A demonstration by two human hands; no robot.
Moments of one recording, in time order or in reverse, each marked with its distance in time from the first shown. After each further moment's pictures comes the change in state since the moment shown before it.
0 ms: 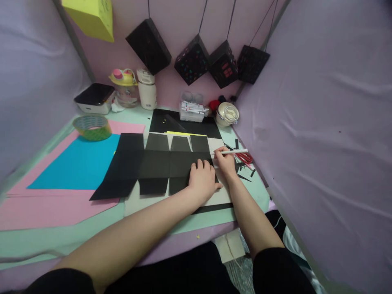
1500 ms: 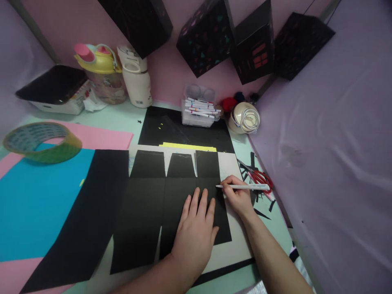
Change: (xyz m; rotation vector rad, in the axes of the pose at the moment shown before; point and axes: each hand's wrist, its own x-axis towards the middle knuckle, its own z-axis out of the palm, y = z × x) left_hand -0.010 -0.031 0.041 -0.163 0.091 -0.018; right_hand 0.003 0.011 -0.005 -0.116 -0.288 0.029
